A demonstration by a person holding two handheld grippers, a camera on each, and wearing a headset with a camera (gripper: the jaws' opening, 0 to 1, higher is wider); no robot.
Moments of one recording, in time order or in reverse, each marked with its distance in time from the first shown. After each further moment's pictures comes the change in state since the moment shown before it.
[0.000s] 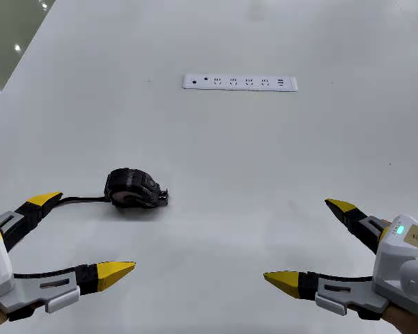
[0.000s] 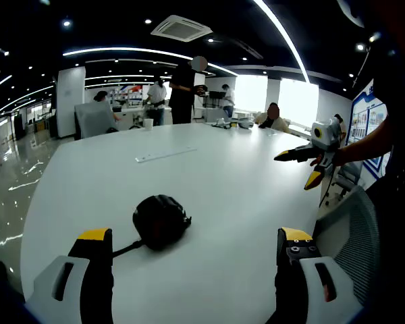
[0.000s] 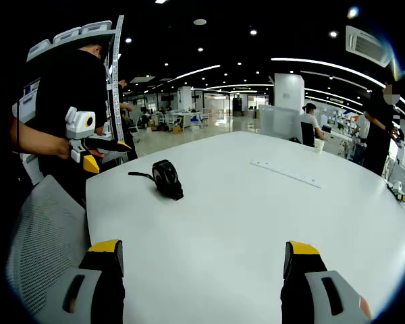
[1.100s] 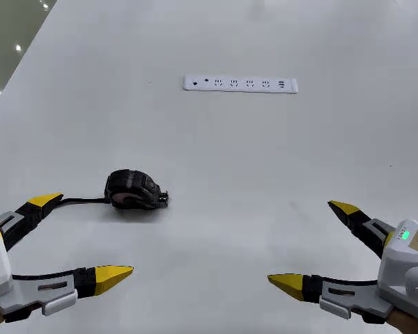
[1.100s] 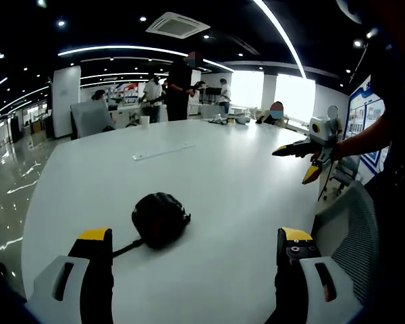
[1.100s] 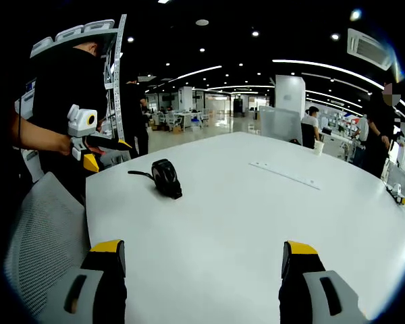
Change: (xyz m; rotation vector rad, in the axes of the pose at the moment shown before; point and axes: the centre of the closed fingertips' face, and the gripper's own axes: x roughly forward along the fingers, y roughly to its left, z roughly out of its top) left arm 0.001 0.001 -0.002 0.023 0.026 -0.021; right arm -0.003 -0.003 -0.001 -0.012 0.000 0.003
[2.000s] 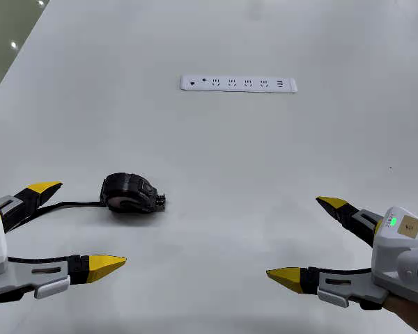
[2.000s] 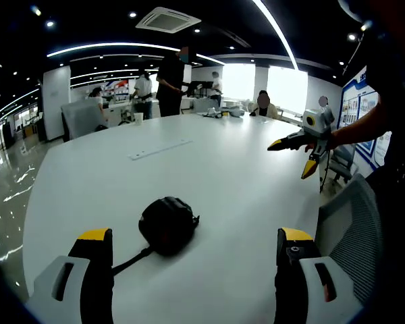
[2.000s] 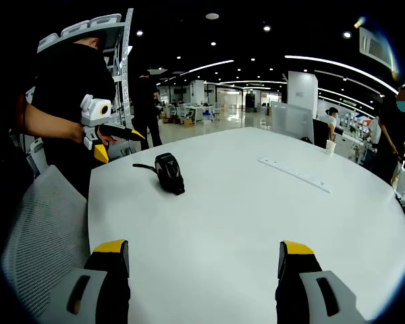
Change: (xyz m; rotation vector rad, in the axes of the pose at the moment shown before) left arm 0.017 0.022 0.005 0.046 0.042 -0.049; right arm 0.018 -0.009 0.001 -0.043 0.043 0.070
